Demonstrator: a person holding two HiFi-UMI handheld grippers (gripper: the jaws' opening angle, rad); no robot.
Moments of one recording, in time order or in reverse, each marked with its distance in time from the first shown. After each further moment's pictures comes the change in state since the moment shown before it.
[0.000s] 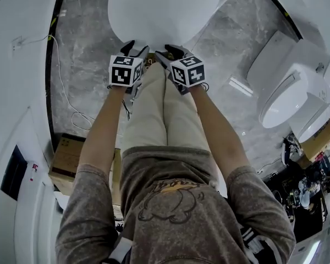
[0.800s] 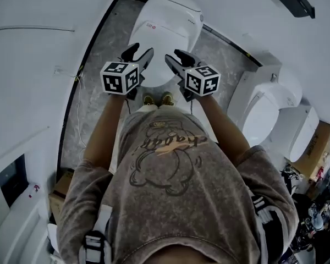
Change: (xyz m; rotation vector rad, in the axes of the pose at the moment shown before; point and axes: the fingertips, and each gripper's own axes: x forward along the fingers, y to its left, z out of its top) left arm -0.343 -0.159 0.264 0.111 -0.558 -0.106; right arm -0.312 0.181 0.235 -0.250 -0.501 -0.016
